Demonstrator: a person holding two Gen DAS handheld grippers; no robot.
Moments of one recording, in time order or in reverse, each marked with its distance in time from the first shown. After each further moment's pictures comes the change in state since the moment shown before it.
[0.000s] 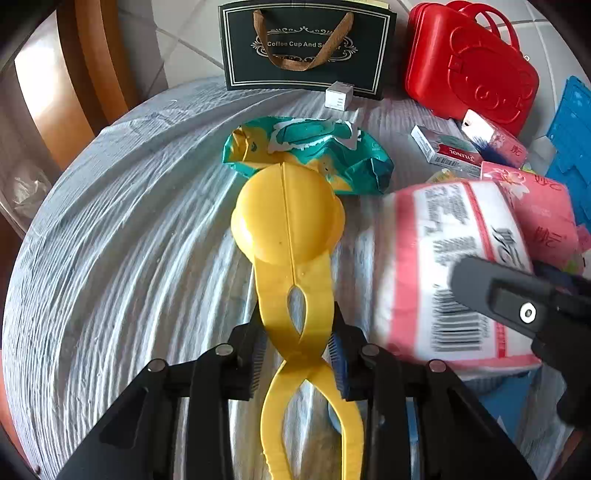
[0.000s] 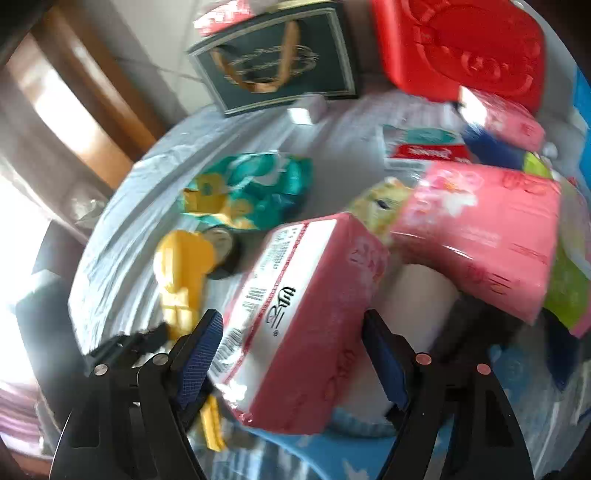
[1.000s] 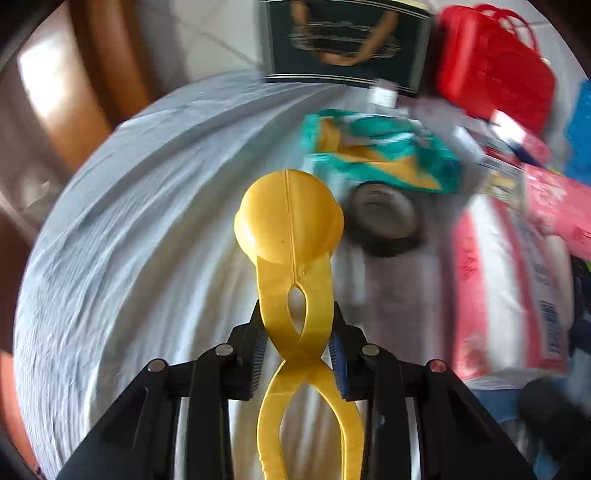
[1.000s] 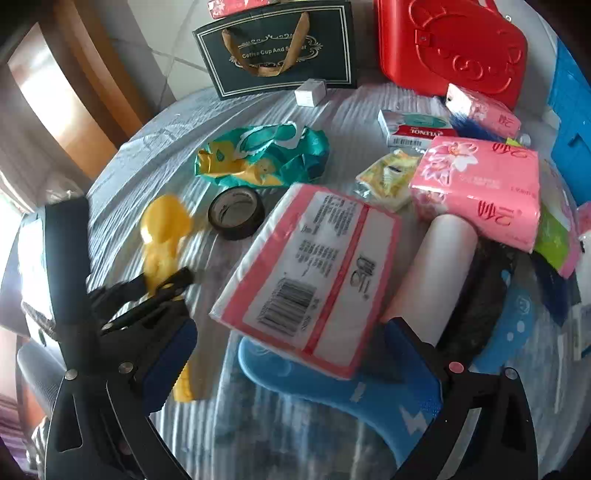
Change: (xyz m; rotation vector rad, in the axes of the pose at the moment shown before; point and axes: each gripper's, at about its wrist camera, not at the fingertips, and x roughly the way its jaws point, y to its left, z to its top) left arm 0.019 0.055 0.008 0.043 0.015 -0.012; right arm -0.001 0.054 -0.040 0.032 0.023 -0.152
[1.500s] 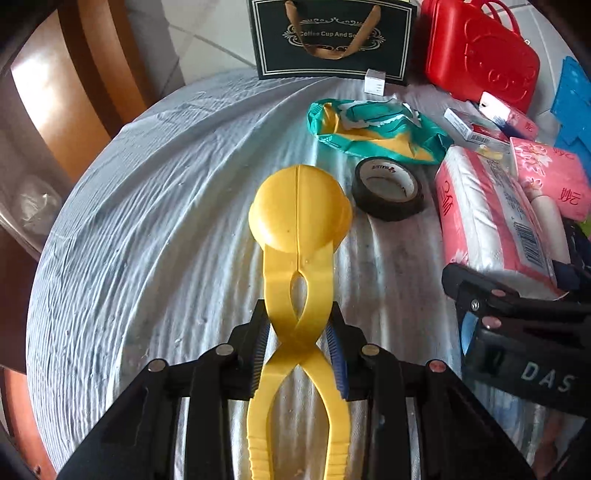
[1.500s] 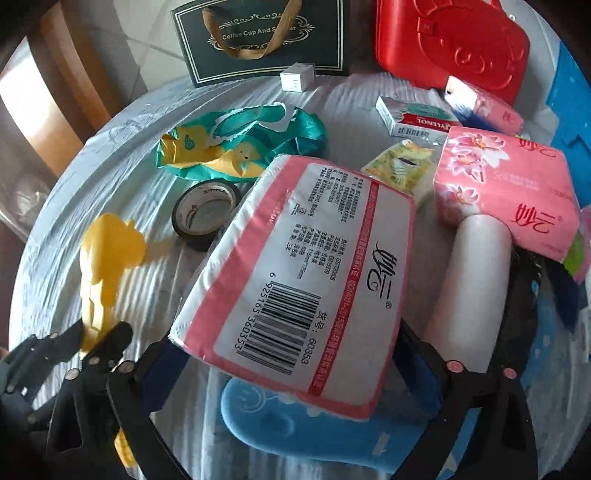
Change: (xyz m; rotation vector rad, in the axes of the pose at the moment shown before) left arm -0.023 0.019 -0.023 0.037 0.006 0.054; right arm 0.049 0.014 0.011 0.006 -0.015 -0.121
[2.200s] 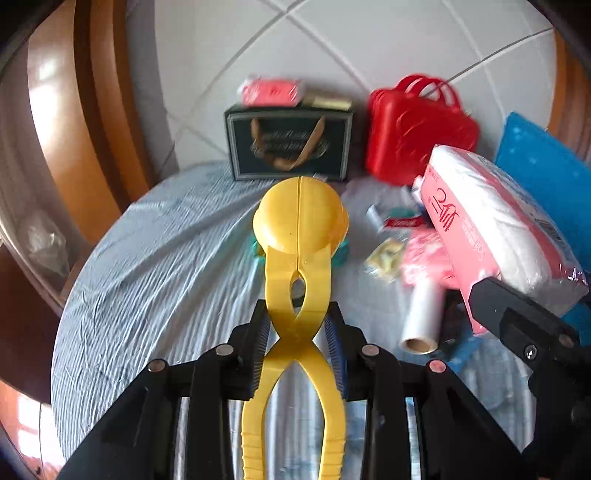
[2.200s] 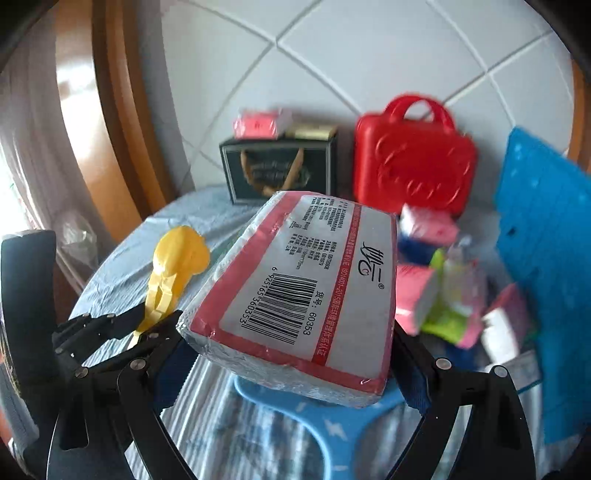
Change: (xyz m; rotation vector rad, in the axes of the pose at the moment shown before) left arm -0.166 -0.066 0.024 -0.005 -0.263 -0.082; right arm -0.220 -0.039 -0.013 -0.091 -0.371 0.061
